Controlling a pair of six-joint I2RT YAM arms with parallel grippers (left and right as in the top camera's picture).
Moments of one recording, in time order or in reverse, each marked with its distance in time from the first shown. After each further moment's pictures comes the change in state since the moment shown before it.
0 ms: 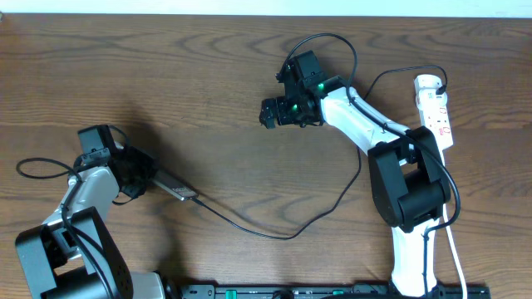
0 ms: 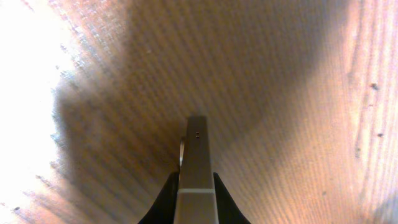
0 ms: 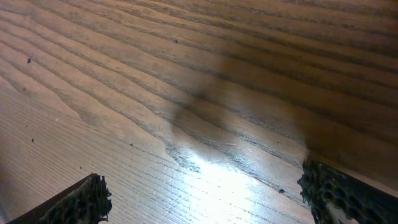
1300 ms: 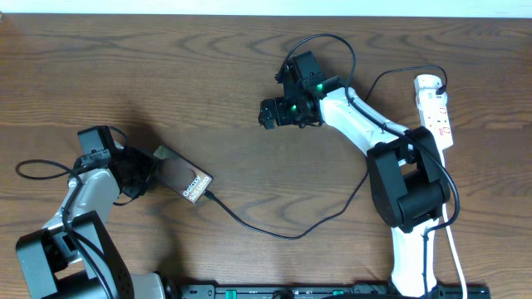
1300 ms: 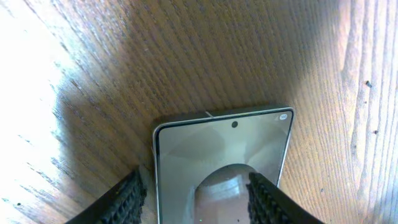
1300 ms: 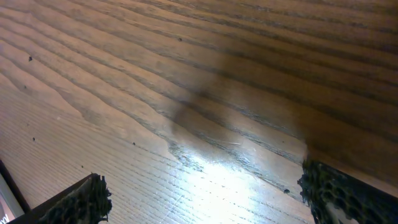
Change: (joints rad) left arm -0.001 -0.017 -0.012 0.008 -0.005 0.003; right arm 0.005 0.000 0.000 0.000 0.001 0.000
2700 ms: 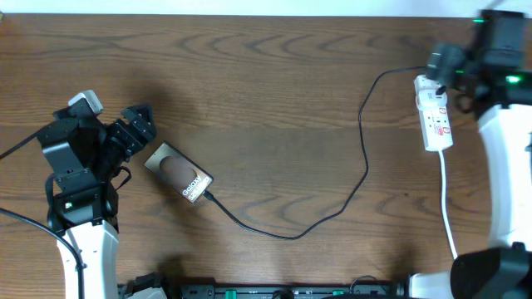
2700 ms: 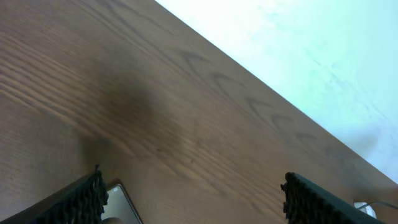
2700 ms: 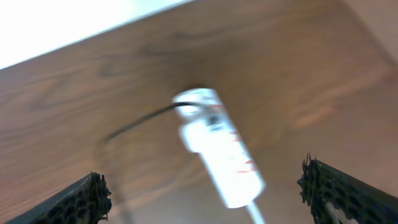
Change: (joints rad) left arm -0.041 -0.531 0.069 0.086 0.085 0.263; right arm -0.604 -0.564 0.015 -0.278 0.535 -0.074
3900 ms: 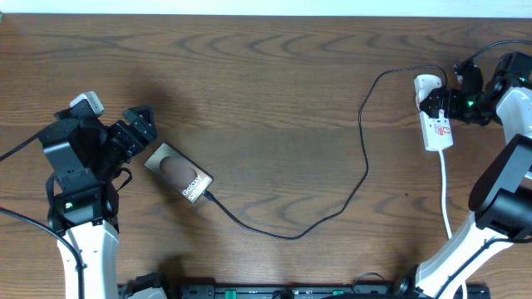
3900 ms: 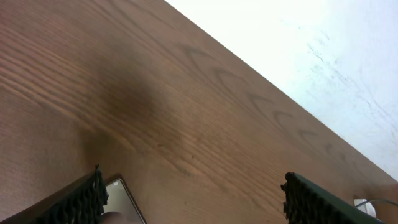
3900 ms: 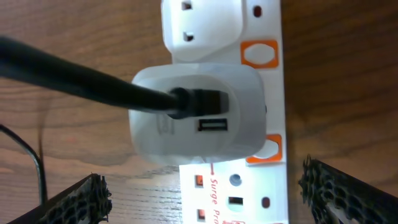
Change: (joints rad) left arm -0.003 0.000 0.000 -0.019 0.000 0.000; right arm -0.273 0.492 -0.015 0.085 -0.639 -0.514
